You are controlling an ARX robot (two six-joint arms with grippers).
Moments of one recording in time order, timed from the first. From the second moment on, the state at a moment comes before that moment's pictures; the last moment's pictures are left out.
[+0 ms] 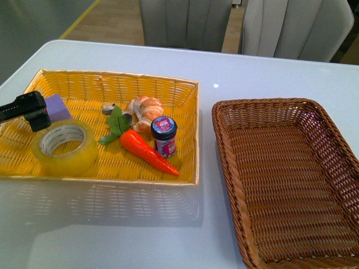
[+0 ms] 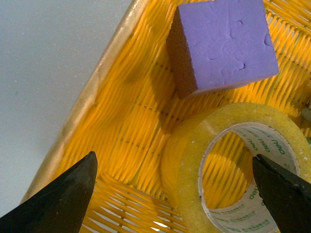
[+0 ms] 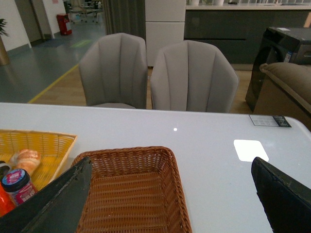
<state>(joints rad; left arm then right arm) 0.06 2.10 0.89 0.31 -0.04 -0.36 0.00 0.00 0.02 0.00 0.00 -0.01</state>
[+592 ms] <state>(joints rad) 0.02 2.22 0.95 0.30 -0.02 -0.38 0.00 0.00 0.02 0.00 0.00 -0.01</state>
